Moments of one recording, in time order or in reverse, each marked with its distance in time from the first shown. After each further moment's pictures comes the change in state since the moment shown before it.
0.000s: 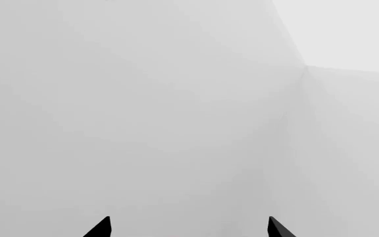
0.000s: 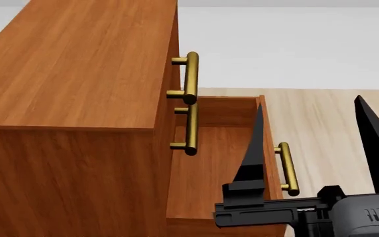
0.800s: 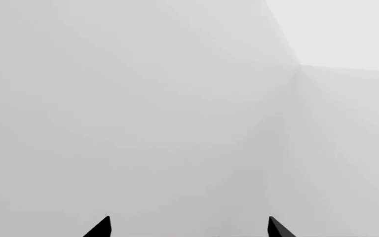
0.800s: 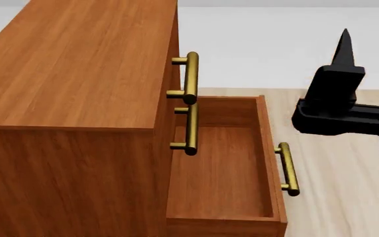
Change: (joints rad) left arm 0.010 -0.018 0.023 -0.006 -0.006 0.019 -0.002; right arm 0.482 0.196 0.165 0.256 0.822 0.285 0.348
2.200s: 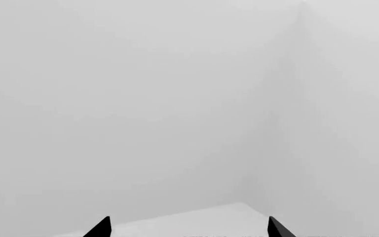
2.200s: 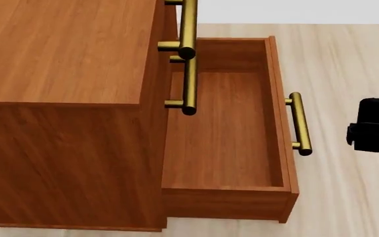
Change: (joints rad) left arm 0.012 -0.033 0.038 -0.008 -0.010 0.008 -0.029; right arm -0.056 0.069 -0.215 0.354 -0.422 -0.006 -0.231
